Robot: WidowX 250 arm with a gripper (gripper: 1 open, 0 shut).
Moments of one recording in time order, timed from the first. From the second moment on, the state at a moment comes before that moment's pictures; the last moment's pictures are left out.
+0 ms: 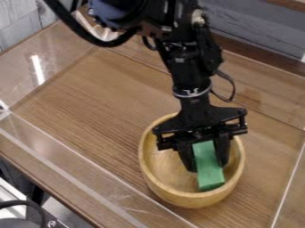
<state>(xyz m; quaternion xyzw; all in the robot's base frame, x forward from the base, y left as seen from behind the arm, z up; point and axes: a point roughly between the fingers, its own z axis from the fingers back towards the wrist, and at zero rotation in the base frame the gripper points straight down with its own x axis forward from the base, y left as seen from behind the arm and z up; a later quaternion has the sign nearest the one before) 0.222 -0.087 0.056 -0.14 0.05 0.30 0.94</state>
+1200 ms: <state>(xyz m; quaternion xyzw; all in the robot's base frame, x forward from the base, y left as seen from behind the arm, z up) 0.216 -0.100 0.058 -0.12 0.06 0.30 0.94</state>
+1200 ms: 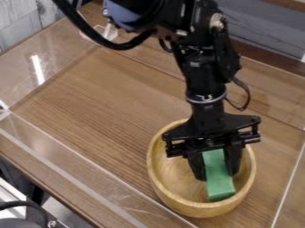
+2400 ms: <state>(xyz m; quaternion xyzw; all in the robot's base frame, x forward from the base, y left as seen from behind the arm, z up) 0.218 -0.116 0.064 -0.12 0.05 0.27 0.95</state>
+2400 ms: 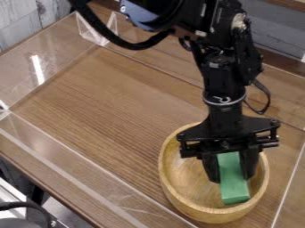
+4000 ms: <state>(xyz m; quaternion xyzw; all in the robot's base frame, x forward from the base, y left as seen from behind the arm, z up) 0.214 -0.103 0.091 -0.13 0.04 0.28 0.95</state>
